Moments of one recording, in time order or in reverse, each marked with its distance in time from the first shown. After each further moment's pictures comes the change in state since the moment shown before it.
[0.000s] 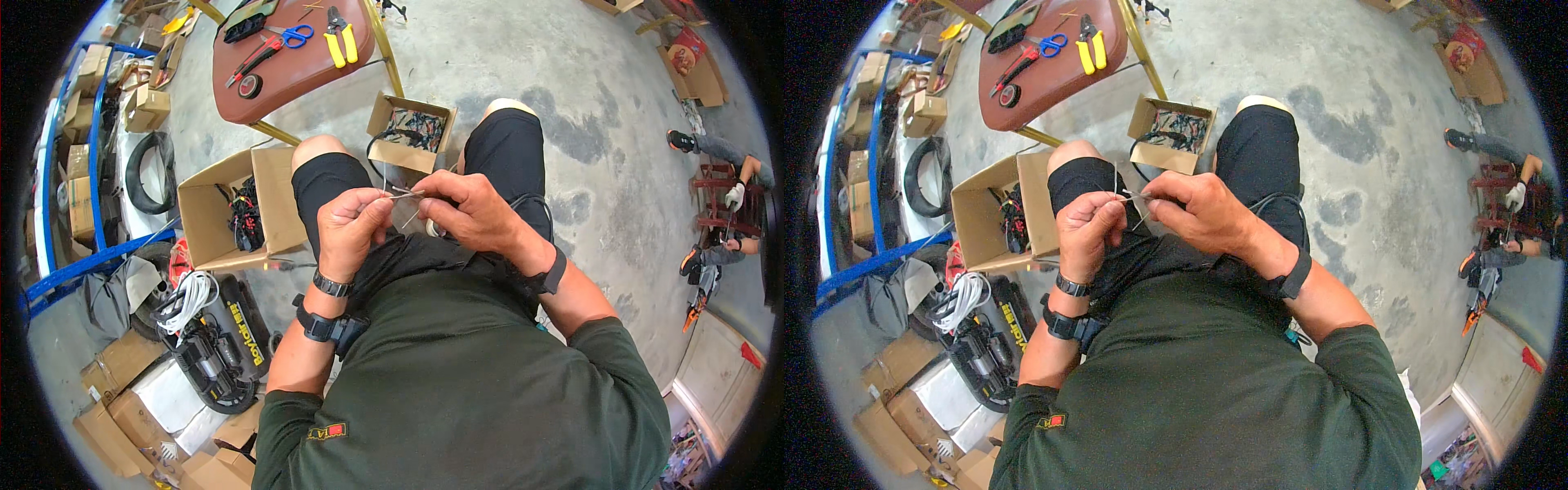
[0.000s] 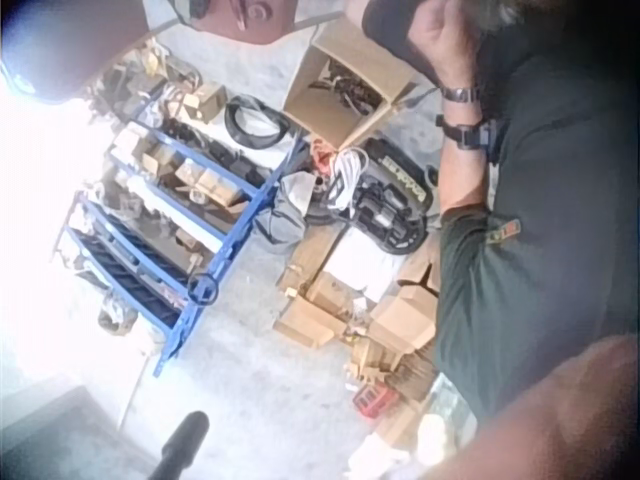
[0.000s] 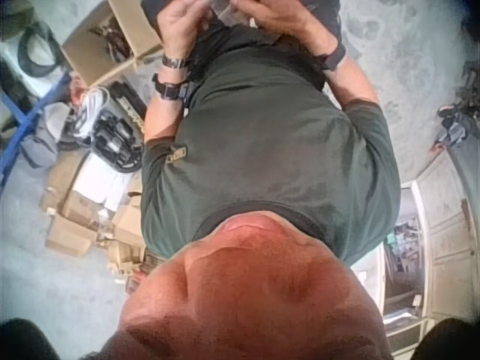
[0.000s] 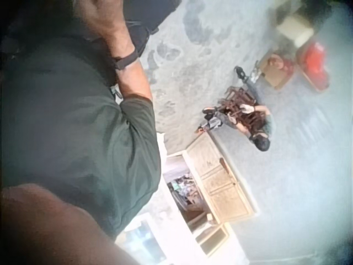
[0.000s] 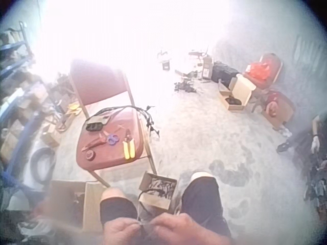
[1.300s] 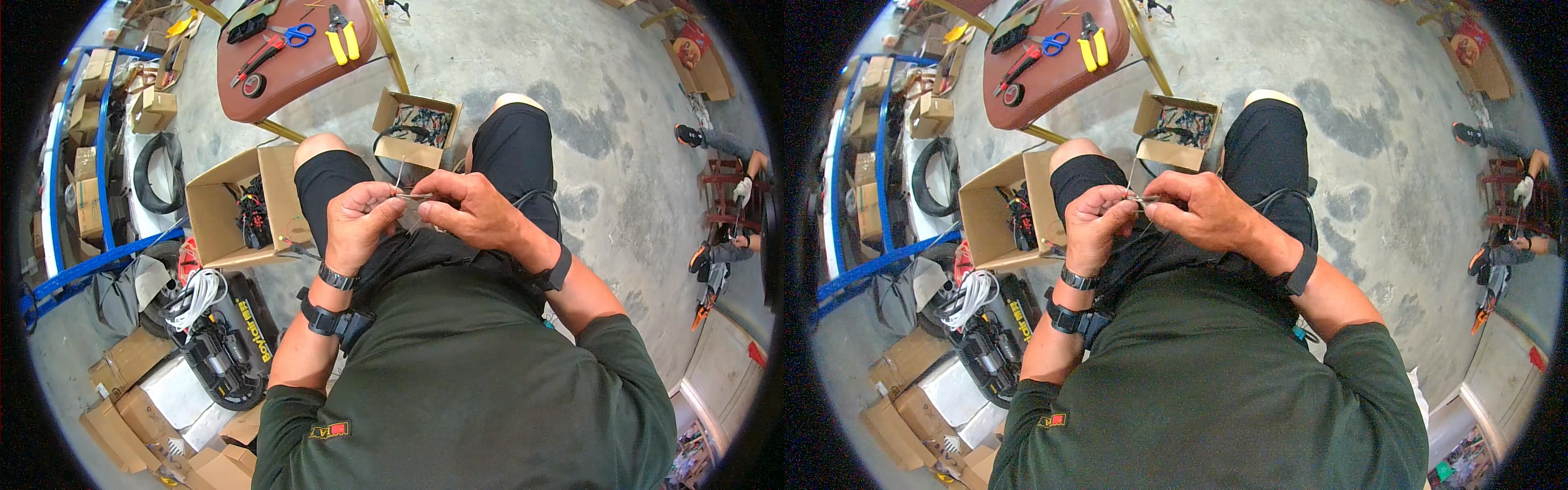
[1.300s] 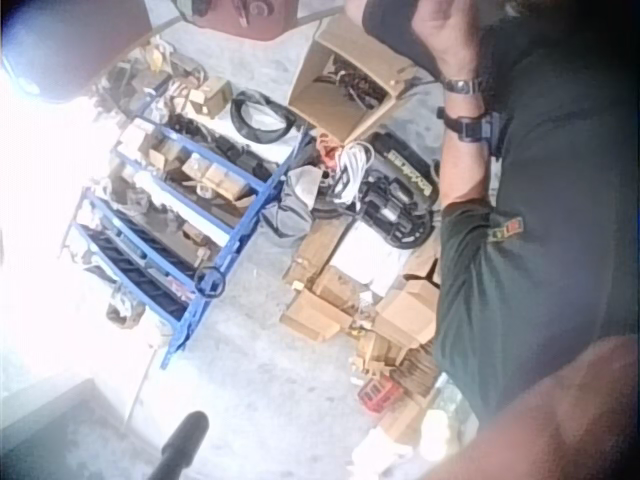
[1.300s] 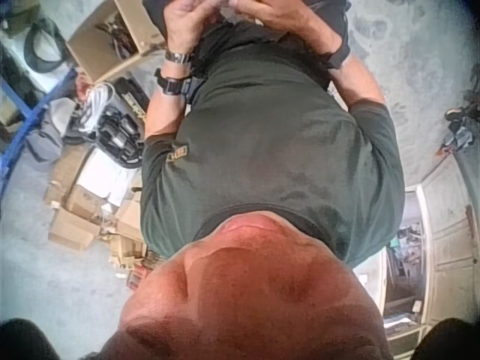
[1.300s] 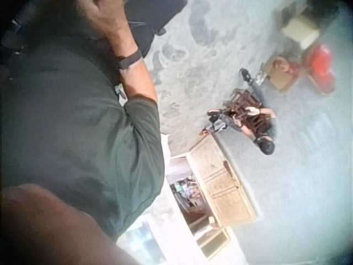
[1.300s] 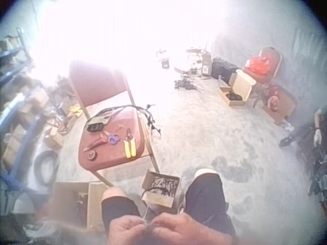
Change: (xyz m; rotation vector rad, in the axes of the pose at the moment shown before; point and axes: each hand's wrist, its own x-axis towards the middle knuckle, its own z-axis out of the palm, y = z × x) left_hand 0.004 -0.005 0.001 0.014 -0.073 -0.001; right_hand -0.004 0.003 0.001 0.111 -0.111 0.041
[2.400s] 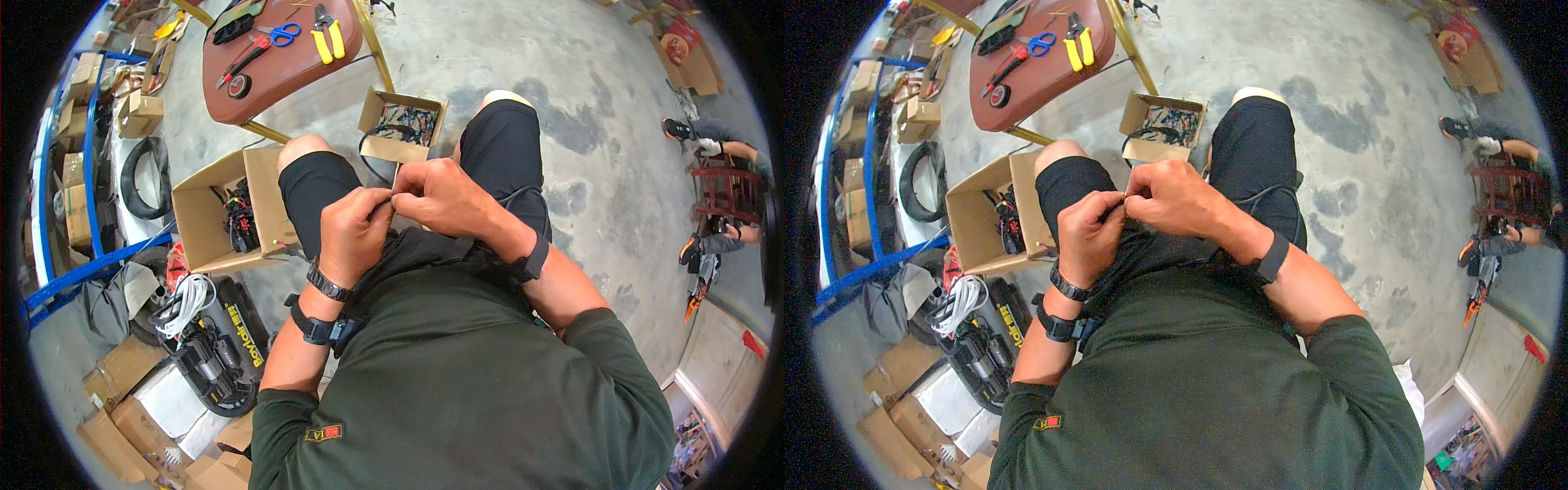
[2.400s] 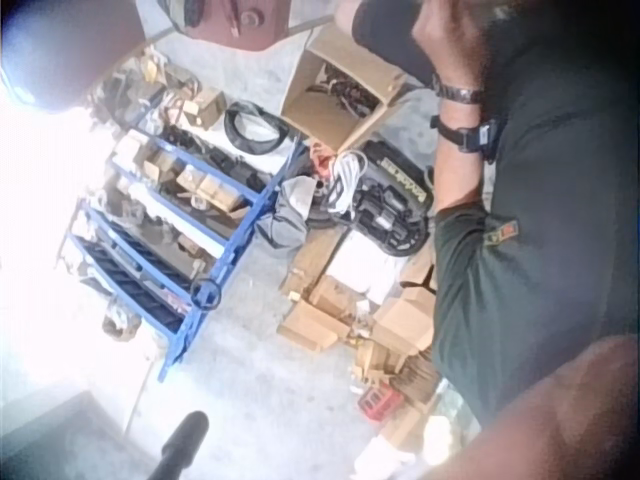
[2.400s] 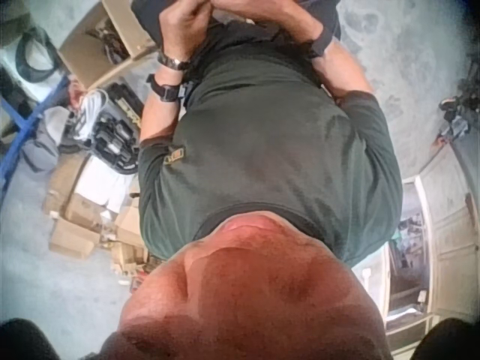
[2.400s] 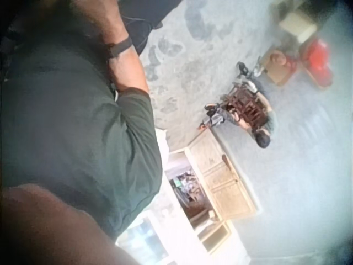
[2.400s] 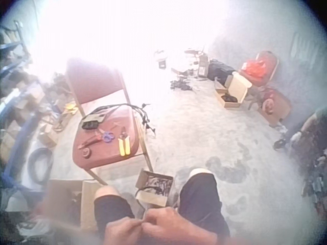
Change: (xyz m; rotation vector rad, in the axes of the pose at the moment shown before) left_hand -0.002 0.013 0.015 0.796 0.066 0.504; right_hand 0.023 0.002 0.013 -0.213 0.117 0.023
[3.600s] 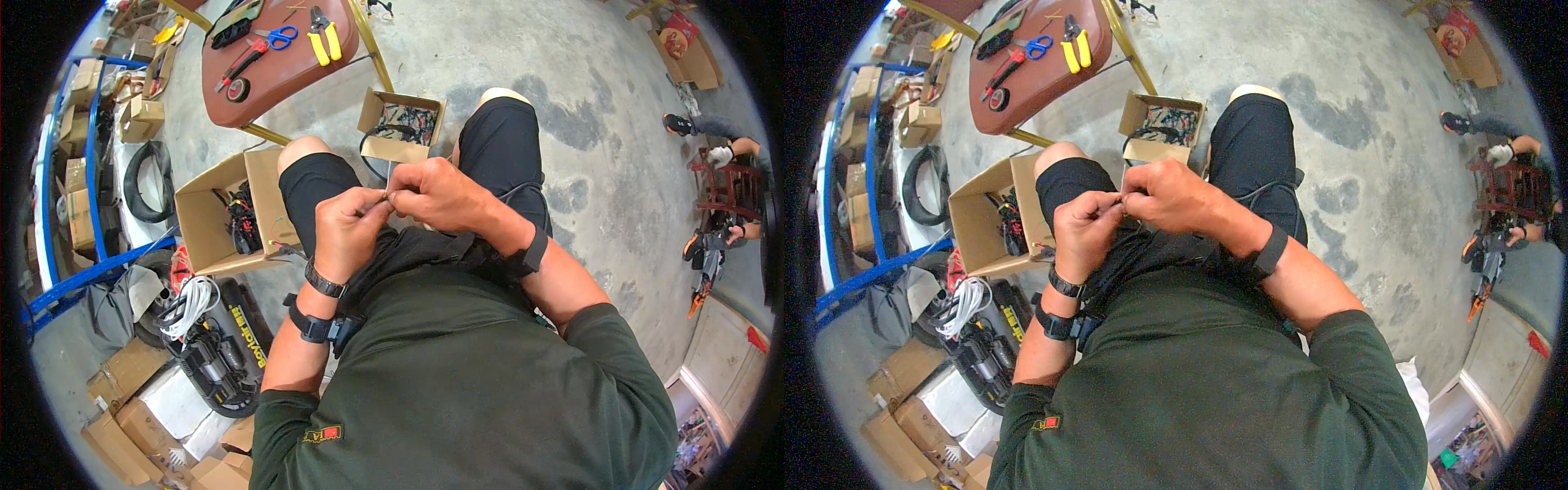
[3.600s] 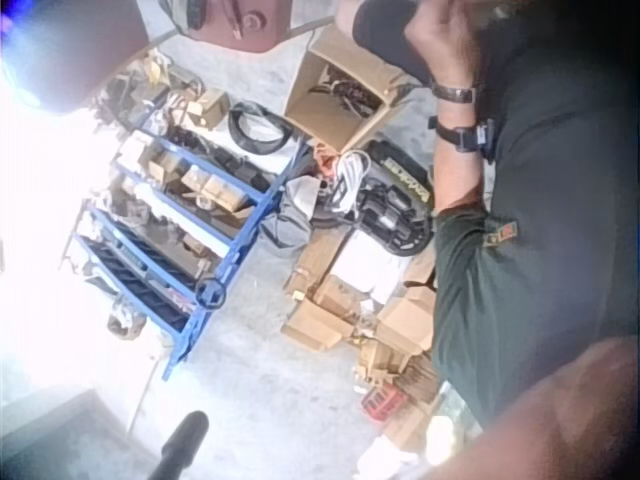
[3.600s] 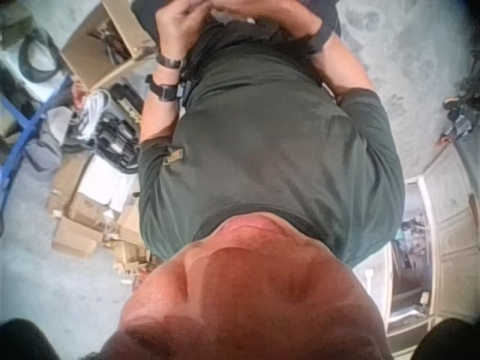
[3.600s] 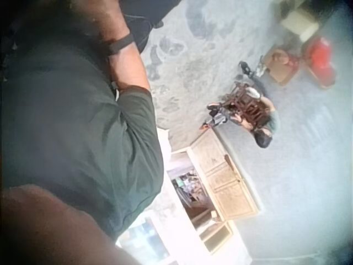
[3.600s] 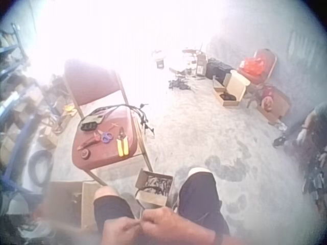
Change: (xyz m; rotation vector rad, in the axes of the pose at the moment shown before) left_hand -0.002 -0.006 -0.002 -0.048 -0.035 -0.051; right_hand 0.003 0.008 -0.001 0.008 -0.074 -0.066
